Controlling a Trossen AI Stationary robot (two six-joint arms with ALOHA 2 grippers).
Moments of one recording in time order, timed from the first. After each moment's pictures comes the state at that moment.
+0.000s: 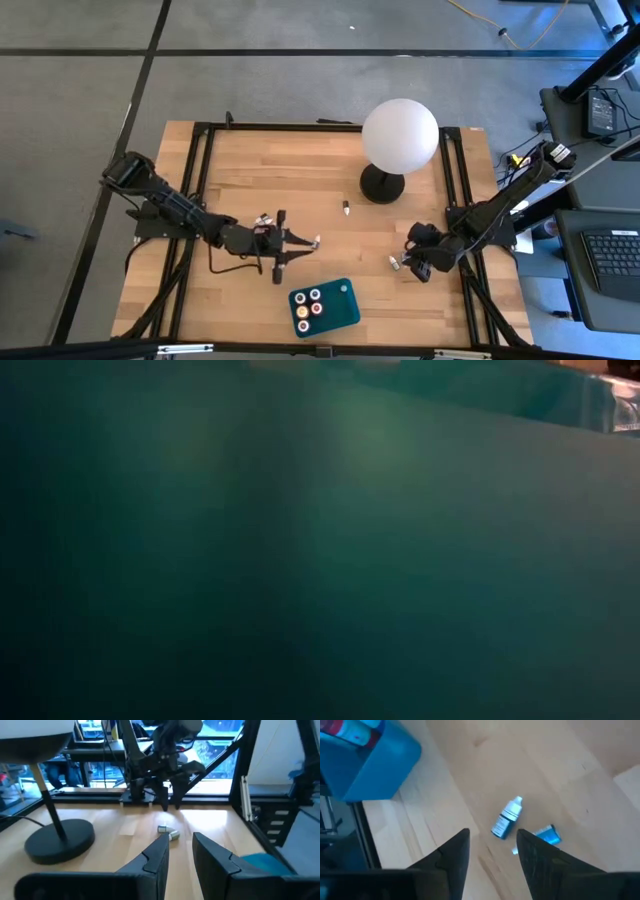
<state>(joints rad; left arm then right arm) -0.45 1.46 0.62 0.74 -0.49 -0.09 0.70 1.02 0.54 -0.52 0.26 1.24</state>
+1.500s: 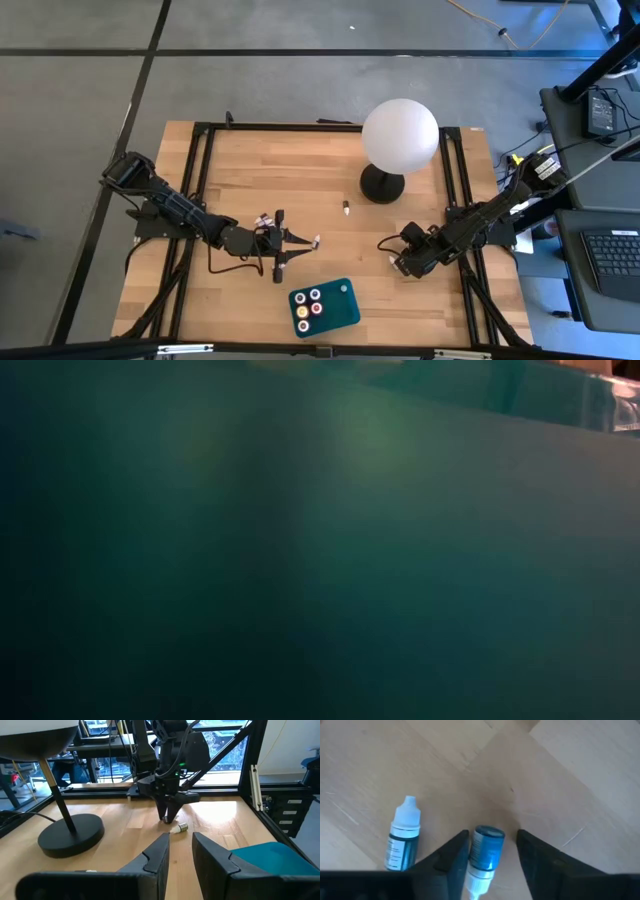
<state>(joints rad) -0.46 1.46 0.61 0.71 -0.52 -0.06 0.62 1.38 0.54 -0.58 0.21 1.46</state>
